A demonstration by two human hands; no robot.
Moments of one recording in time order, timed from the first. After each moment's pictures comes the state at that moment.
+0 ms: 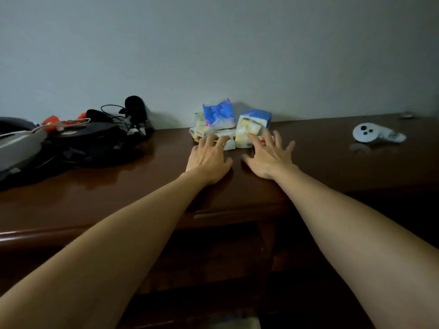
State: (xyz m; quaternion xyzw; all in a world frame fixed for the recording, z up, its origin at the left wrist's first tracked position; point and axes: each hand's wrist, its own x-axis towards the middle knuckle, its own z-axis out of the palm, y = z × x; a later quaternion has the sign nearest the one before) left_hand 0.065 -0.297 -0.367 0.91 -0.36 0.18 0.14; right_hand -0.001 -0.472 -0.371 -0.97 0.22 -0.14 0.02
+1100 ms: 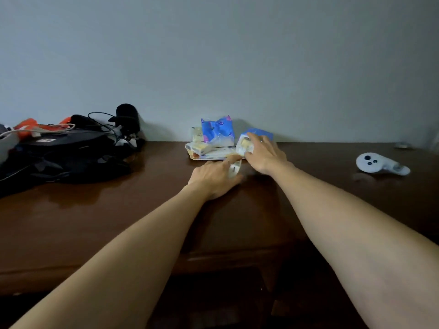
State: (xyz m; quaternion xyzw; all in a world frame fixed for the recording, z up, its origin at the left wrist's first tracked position) left_hand 0.106 -0.325 -0.366 0.90 -0.39 0.08 0.19; right_hand 0.078 -0.510 -0.336 -0.96 0.21 -0.18 0.09
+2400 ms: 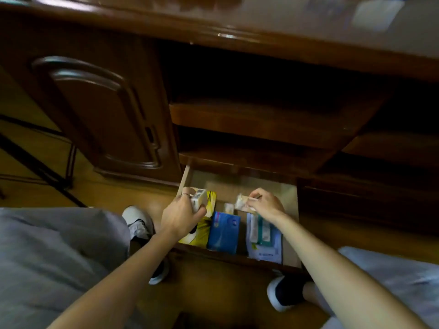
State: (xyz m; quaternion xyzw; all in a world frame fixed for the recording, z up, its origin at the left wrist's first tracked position) left_hand -0.183 0.038 -0.718 0.95 -0.06 -0.10 0.28; right_hand -0.191 -0.230 -0.719 -0.89 0.23 0.16 0.35
